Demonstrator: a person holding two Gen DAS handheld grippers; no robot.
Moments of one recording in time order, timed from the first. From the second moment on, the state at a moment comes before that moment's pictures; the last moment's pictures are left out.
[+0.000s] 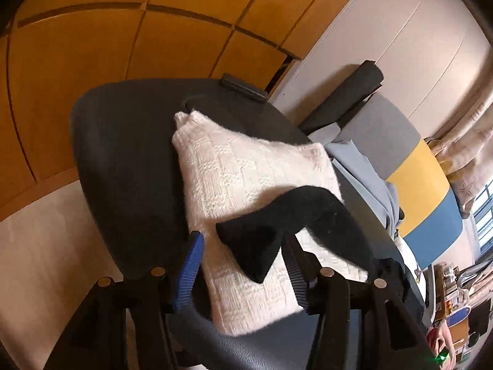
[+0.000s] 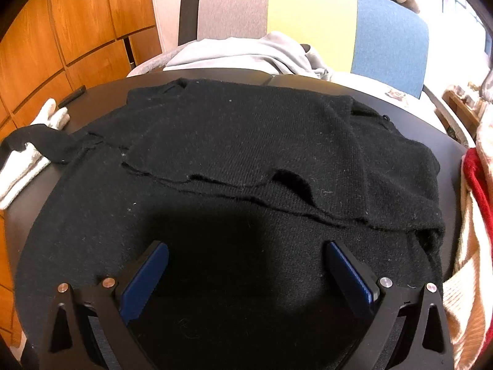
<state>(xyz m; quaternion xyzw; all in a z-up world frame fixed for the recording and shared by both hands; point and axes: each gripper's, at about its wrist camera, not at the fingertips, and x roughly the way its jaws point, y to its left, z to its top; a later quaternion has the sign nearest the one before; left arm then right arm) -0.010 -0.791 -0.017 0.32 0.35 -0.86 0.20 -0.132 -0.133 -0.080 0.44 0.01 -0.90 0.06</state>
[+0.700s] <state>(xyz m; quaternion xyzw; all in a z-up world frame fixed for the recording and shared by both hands) -0.066 -0.699 0.112 0.19 0.36 -0.91 0.00 -0.127 -0.127 -0.080 0.43 -0.01 -0.90 0.07</state>
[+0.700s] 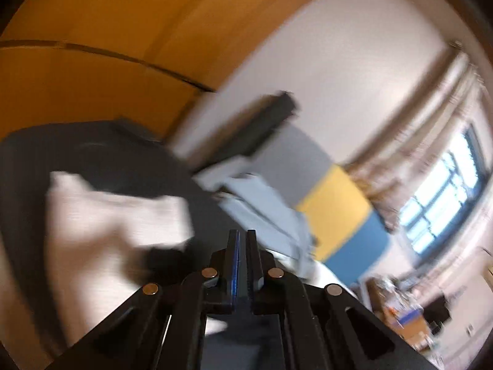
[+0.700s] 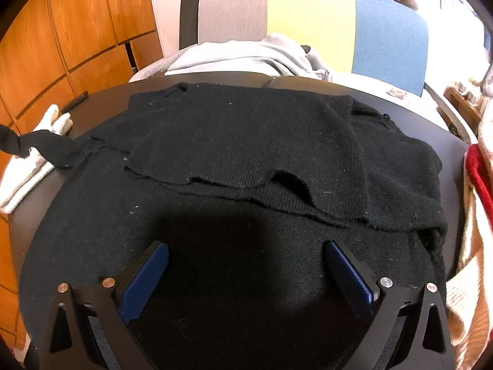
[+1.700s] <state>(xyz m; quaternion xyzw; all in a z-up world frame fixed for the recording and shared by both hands) 0.000 -0.703 0.002 0.34 0.25 -0.89 0.17 -0.128 -0.124 -0.078 0.43 -0.02 -0.90 0.07</state>
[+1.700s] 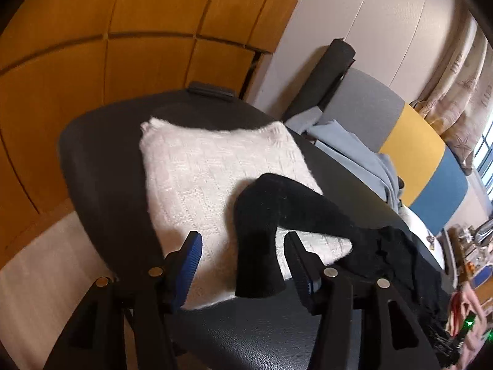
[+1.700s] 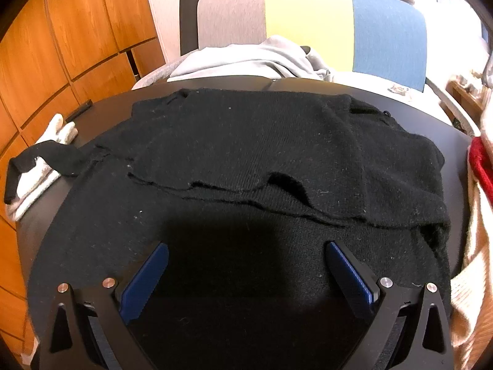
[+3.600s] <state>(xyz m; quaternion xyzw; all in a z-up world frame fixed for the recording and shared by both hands) -0.076 -0.478 -0.094 0.45 0.29 -0.82 -0.21 -0.074 -0.077 -0.044 0.39 -0.11 -0.91 0.11</state>
